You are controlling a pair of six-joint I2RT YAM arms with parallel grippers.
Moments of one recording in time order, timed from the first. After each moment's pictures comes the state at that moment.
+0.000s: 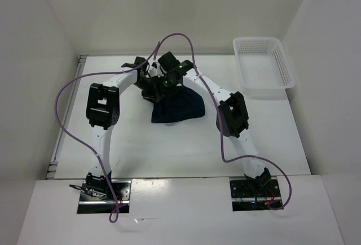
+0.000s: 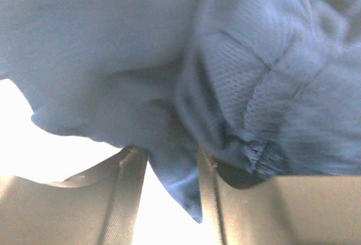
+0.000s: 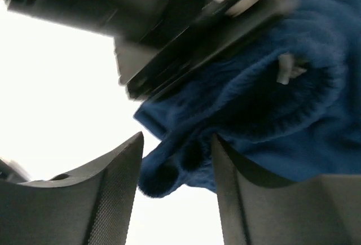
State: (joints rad) left arm -0.20 2.31 1.85 -0.84 0.55 0.04; right arm 0.69 2.33 2.23 -0.90 -0.22 0.22
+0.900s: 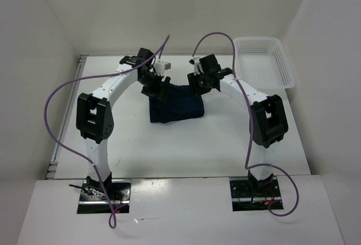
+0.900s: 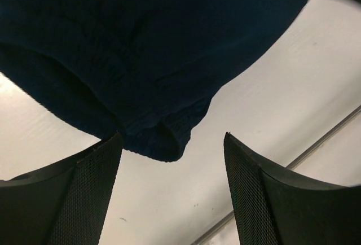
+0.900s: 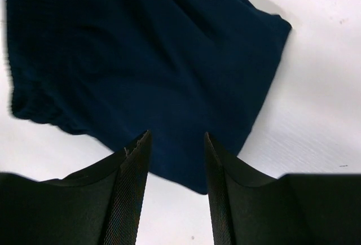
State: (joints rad) left arm -0.31 2.00 1.82 -0.99 0.43 0.06; right arm 0.44 1.87 1.52 -0.50 -0.23 0.08
